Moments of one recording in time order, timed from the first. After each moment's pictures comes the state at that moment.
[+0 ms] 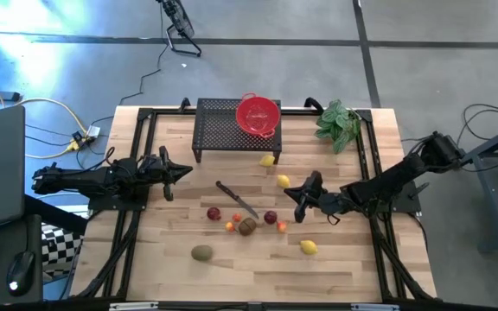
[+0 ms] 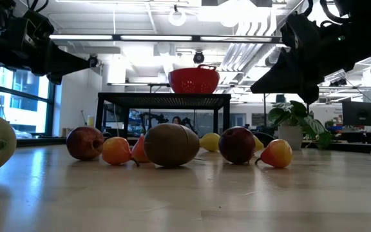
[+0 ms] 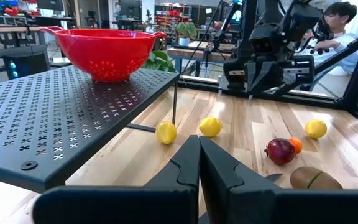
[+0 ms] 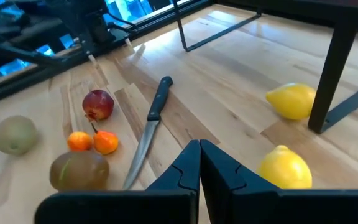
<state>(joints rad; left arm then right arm) -0.01 0.06 0.02 0.03 -0.26 -0.08 0.36 1.36 0.41 0.50 0.68 0.60</state>
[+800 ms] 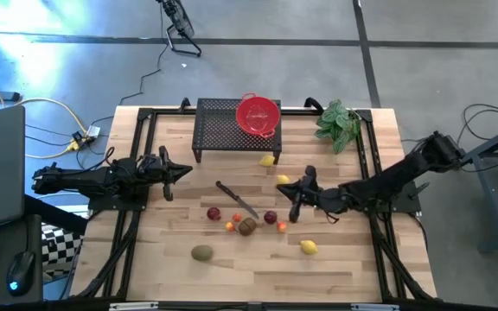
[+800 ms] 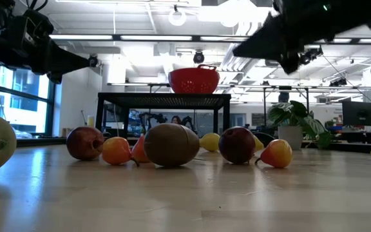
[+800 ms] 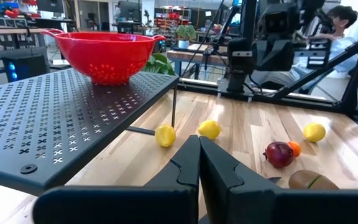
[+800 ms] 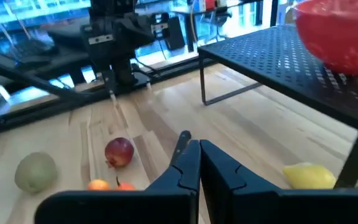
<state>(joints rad) -0.01 0.06 0.02 0.05 -0.26 -0.08 0.36 1.36 0.55 0.54 0.70 0.37</state>
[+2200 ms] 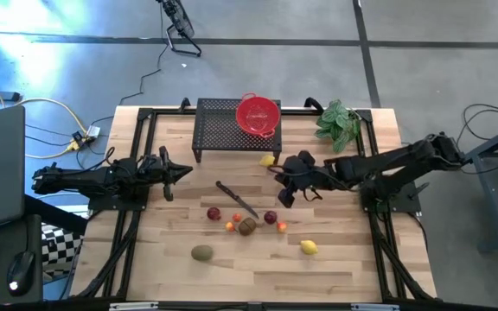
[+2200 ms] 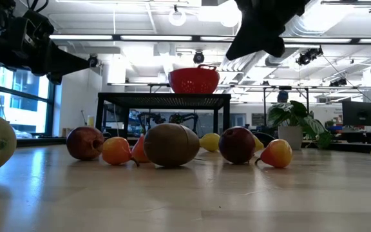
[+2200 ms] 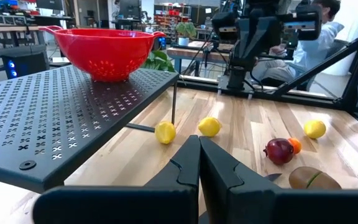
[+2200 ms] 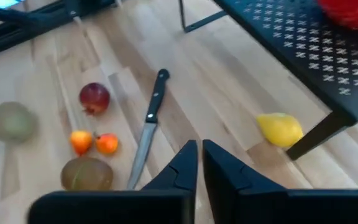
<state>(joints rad) -0.01 0.06 0.02 0.03 -0.25 -0.08 0.15 1.36 0.99 -0.36 0.37 0.55</state>
